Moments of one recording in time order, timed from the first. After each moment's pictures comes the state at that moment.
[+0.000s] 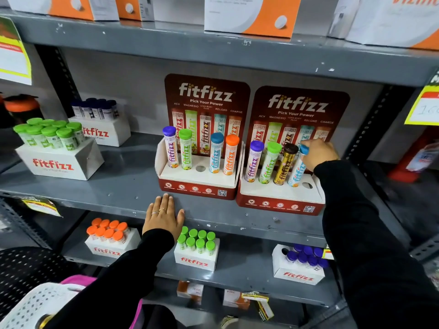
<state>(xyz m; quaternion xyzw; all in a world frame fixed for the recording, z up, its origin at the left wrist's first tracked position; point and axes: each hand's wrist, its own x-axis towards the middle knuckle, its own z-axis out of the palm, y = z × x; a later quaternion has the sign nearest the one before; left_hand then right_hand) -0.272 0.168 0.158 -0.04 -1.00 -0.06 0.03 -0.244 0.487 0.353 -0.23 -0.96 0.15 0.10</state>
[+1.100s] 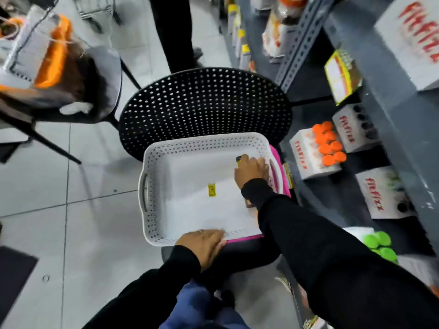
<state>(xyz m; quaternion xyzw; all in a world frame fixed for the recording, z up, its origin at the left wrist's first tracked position) 0.005 0.003 0.007 0.28 -0.91 -0.25 -0.17 -0.201 -0.050 0.015 0.41 -0.89 -0.01 -0.20</state>
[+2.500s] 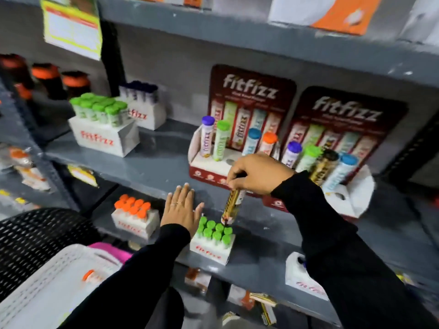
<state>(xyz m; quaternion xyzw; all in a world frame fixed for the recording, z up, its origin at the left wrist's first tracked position) -0.244 0.147 0.157 -0.06 -0.98 -0.18 0.12 -0.220 0.313 0.366 0.20 -0.97 0.10 -0.09</state>
